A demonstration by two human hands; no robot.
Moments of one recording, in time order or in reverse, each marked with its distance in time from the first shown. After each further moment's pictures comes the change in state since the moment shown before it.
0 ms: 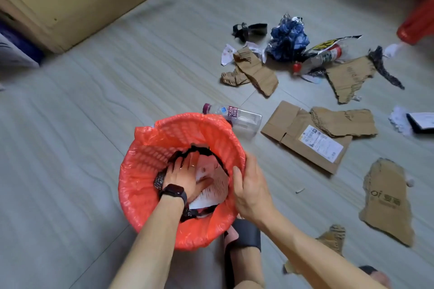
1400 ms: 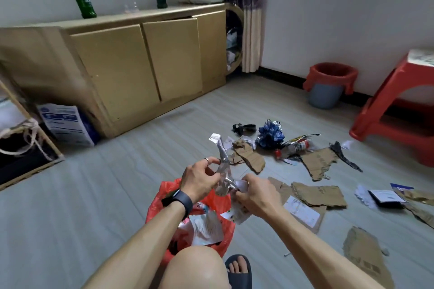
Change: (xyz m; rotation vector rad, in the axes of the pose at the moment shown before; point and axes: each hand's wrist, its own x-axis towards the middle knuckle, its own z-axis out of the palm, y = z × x) left_hand -0.121 0.063 -0.235 -0.824 0.483 0.074; right_hand -0.010 -0.104 -0.134 -0.482 -0.016 -0.031
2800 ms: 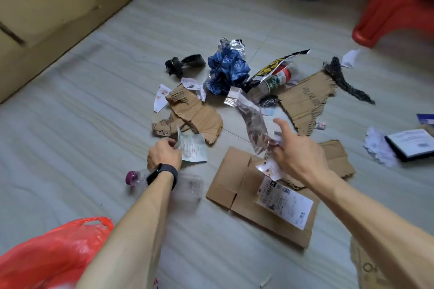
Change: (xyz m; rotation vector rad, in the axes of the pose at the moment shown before) left_hand 0.268 -0.123 0.316 0.320 -0.007 -0.564; right_hand 0.253 0.306 0.064 -0.198 -0.028 0.204
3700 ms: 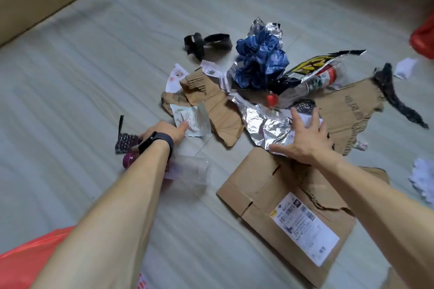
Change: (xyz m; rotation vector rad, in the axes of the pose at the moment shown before) left_hand 0.121 -0.017 0.018 0.234 -0.299 -0.113; right_hand 0.112 -0.006 0.050 -0.056 -0.313 0.159
